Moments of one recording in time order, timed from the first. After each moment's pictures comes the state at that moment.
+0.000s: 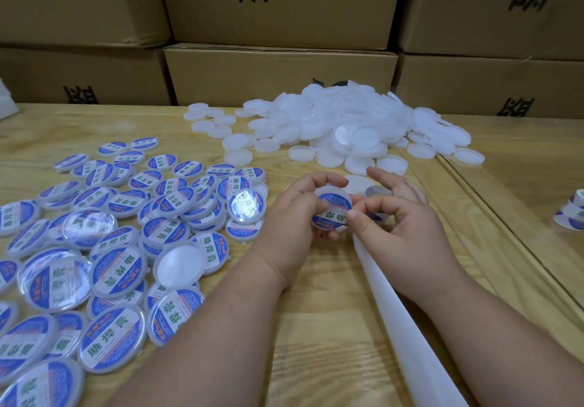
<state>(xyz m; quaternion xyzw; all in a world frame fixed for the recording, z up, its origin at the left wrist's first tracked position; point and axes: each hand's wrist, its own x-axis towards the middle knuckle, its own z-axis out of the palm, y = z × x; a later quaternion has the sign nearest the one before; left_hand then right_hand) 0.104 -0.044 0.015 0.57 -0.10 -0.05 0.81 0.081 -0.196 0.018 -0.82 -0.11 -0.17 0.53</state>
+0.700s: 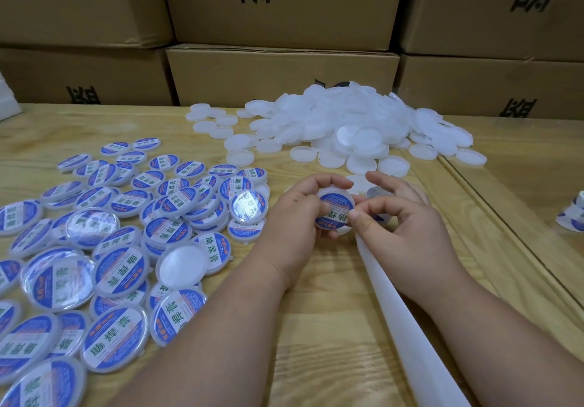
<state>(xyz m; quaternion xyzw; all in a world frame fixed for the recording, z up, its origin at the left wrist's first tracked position) 0.102 -0.044 0.017 0.58 -0.10 -0.04 0.81 0.084 -0.197 0.016 -0.83 -0.10 -0.18 0.52</state>
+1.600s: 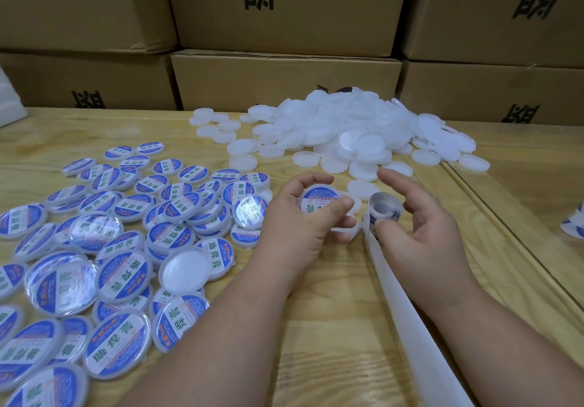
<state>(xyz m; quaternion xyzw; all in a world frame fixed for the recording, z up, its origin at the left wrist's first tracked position) 0.111 -0.043 0.005 0.59 -0.05 0.05 0.80 0.086 -0.201 0.010 -0.78 -0.09 -0.22 0.58</state>
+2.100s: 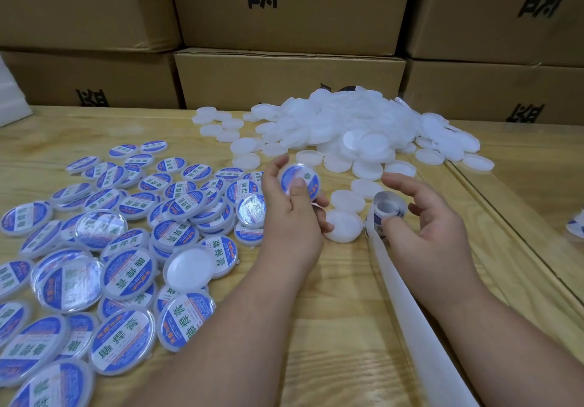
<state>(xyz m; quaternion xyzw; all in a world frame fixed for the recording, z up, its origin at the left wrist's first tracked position) 0.115 -0.046 0.004 0.61 0.00 0.14 0.78 0.084 -0.200 0.013 -0.78 -0.04 -0.21 0.58</state>
